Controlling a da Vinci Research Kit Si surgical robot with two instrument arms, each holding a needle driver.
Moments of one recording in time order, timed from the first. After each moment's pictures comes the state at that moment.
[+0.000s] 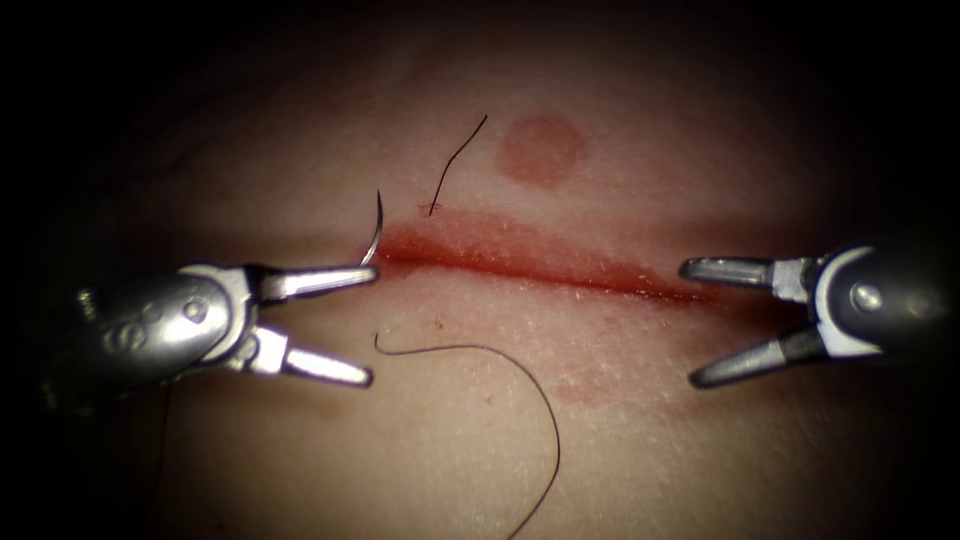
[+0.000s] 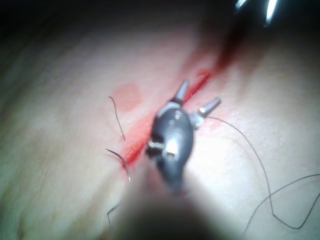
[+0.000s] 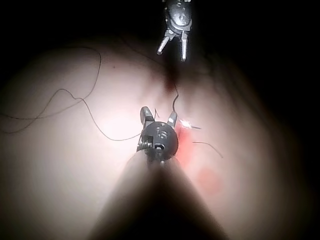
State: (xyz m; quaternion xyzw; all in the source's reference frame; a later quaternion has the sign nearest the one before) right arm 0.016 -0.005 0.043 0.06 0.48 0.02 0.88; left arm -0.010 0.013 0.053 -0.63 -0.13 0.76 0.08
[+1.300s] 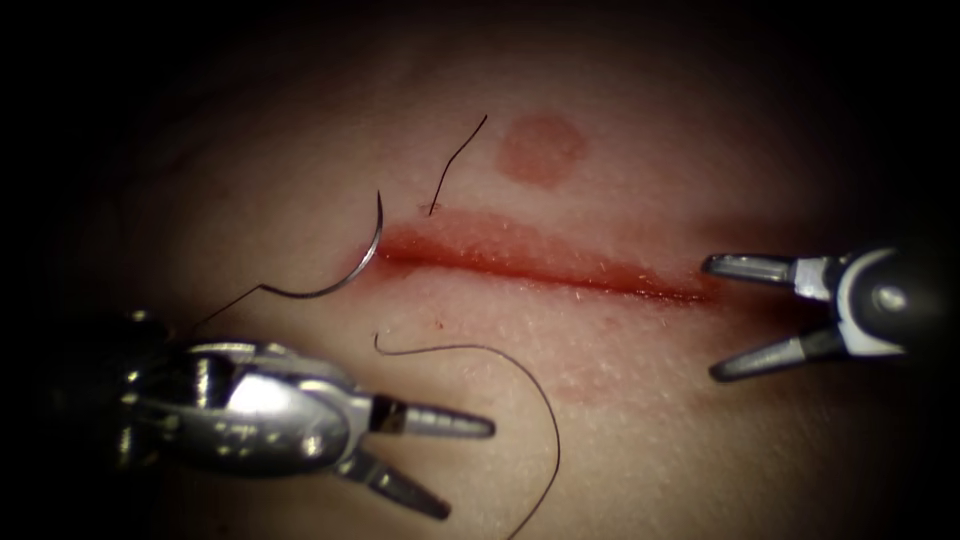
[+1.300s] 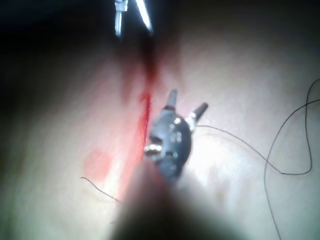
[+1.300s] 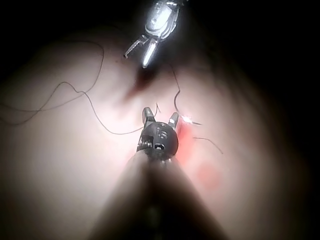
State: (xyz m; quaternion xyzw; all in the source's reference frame) right arm 0.015 -0.005 0.044 0.04 0.47 0.03 0.88; left arm -0.017 0.008 0.051 -0.55 -0.12 0.80 -0.22
